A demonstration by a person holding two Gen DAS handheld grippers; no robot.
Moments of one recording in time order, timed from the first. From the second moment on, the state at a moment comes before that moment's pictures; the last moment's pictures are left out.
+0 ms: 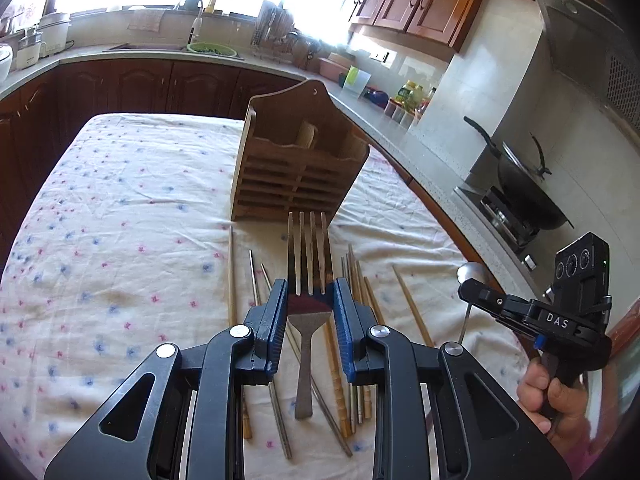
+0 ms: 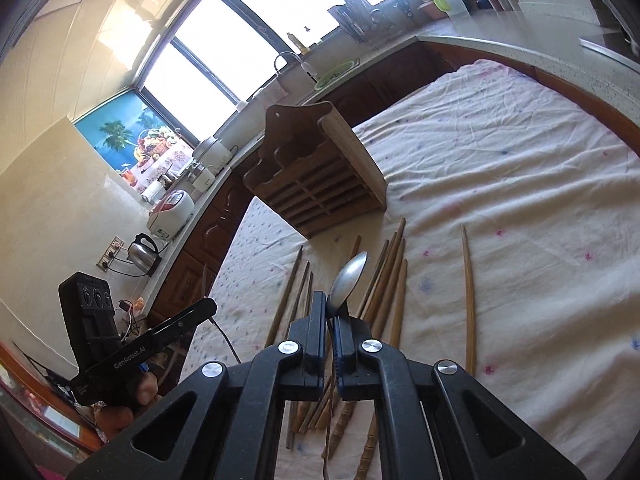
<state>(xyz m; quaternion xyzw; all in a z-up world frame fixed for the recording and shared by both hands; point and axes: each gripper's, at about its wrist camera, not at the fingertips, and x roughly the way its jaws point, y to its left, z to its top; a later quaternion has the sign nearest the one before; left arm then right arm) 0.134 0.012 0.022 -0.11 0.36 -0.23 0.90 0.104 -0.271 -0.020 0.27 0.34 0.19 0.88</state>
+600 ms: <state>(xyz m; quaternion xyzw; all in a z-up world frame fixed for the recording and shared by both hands) 0.161 0.034 0.068 -0.12 0.31 -0.20 0.92 0.145 -0.265 0.051 0.23 0.27 0.19 0.92</state>
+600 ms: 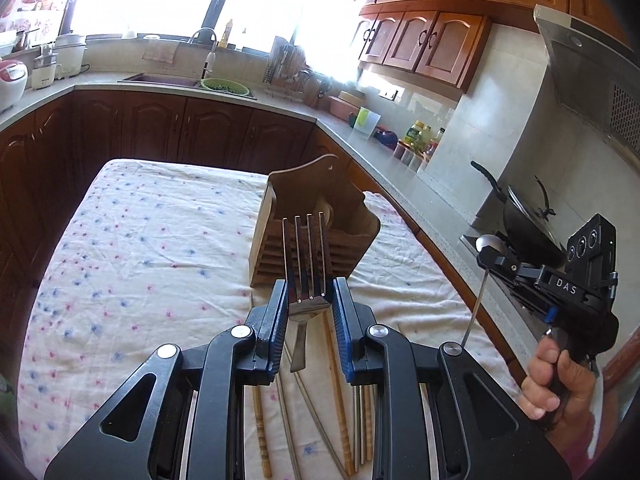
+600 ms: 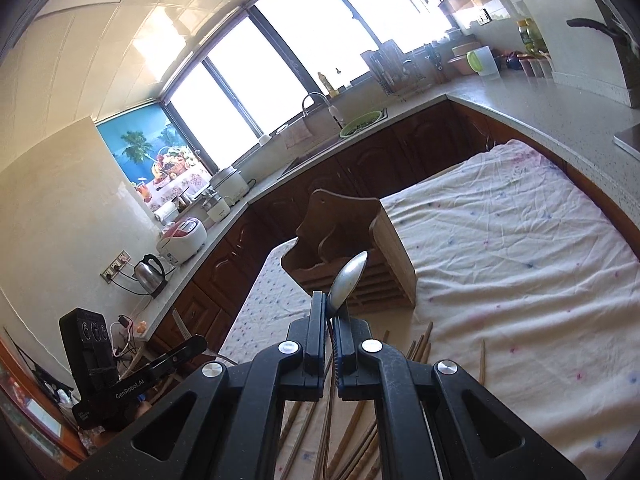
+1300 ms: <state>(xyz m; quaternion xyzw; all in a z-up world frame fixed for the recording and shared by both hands) 0.305 0.023 0.116 -0.17 0.27 -0.15 0.93 0.271 -0.248 0.113 0.19 0.13 0.14 0.96</state>
